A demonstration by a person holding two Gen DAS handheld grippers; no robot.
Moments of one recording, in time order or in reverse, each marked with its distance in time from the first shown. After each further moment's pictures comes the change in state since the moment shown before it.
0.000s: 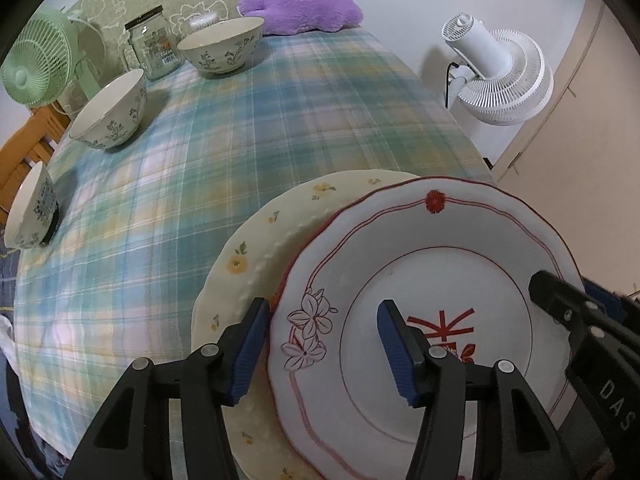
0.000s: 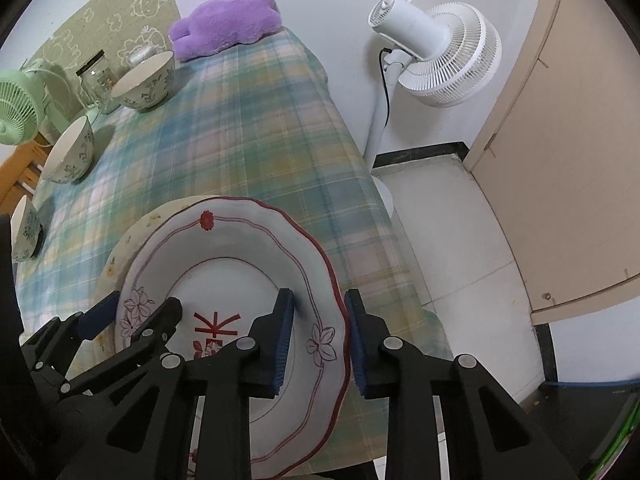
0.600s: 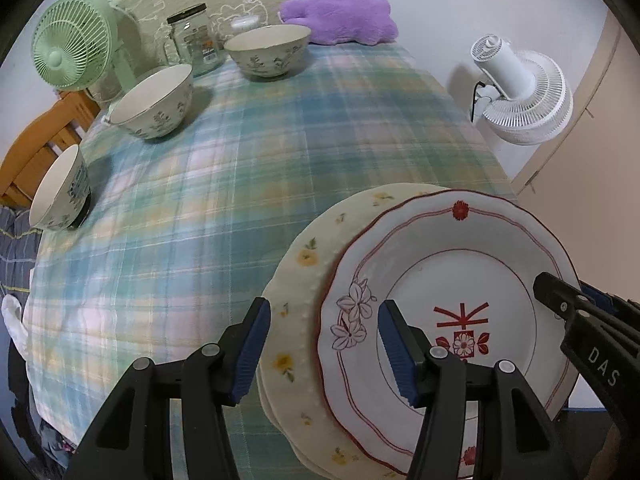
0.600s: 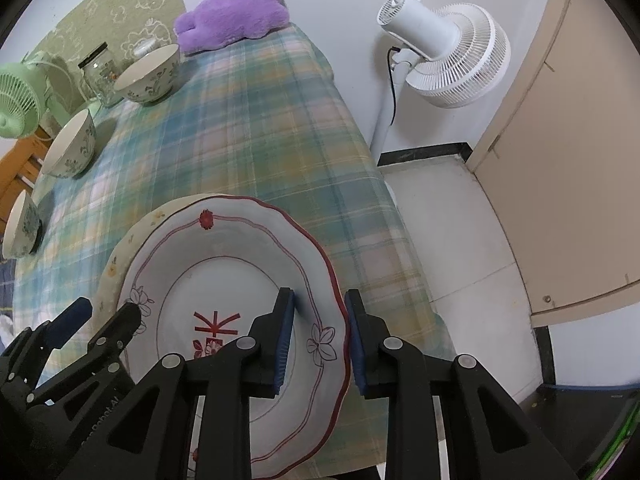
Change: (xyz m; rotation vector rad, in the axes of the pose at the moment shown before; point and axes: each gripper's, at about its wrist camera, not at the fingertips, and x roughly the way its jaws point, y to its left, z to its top) left arm -0.015 0.032 -0.006 -0.076 -0.021 0.039; right arm 0.005 0.012 0.002 -0.025 0.012 -0.006
